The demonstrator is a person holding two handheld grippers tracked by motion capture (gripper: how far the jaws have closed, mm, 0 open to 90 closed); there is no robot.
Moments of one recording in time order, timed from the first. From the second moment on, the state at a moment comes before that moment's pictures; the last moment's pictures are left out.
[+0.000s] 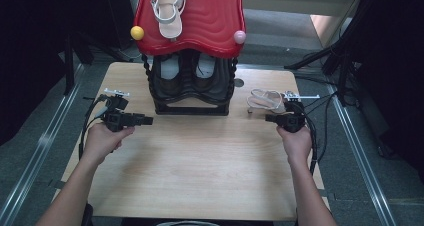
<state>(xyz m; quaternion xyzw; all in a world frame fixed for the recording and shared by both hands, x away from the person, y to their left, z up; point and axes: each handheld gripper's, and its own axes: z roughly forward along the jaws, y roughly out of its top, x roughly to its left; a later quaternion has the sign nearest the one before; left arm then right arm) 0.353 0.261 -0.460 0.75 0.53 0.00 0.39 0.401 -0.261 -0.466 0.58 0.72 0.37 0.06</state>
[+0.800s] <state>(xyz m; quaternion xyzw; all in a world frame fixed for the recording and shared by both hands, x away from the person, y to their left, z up) 0.352 0.258 -0.467 0.76 0.53 0.01 0.38 0.485 -0.256 -0.455 0.61 0.70 0.36 0.06</state>
